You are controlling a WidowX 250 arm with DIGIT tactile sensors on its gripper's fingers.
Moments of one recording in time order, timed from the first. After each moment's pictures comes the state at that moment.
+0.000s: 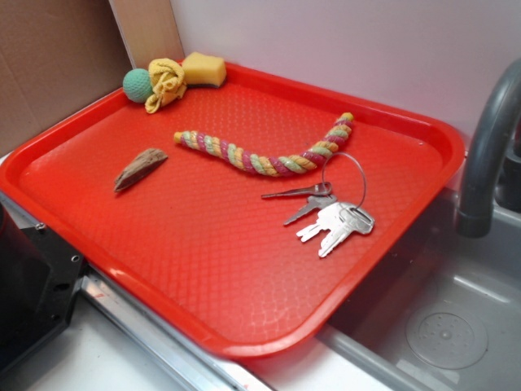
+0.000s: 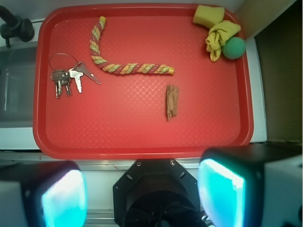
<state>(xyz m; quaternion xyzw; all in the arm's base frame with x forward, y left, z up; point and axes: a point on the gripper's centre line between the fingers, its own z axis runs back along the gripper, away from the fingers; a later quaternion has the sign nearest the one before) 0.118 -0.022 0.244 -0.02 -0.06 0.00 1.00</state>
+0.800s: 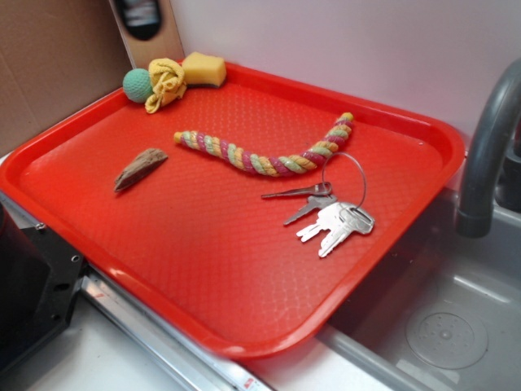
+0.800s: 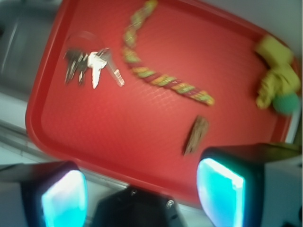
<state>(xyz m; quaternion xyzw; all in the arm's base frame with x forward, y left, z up) 0.197 -0.065 0.191 0.00 0.00 -0.25 0.97</state>
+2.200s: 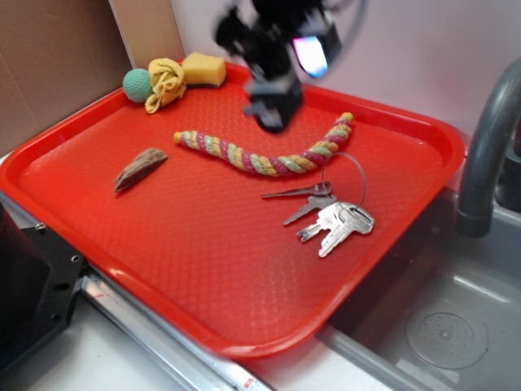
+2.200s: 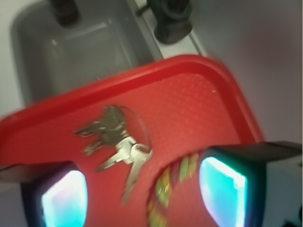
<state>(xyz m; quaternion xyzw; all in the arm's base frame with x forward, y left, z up) 0.263 -0.134 0.095 -0.04 -0.08 -0.59 0.80</state>
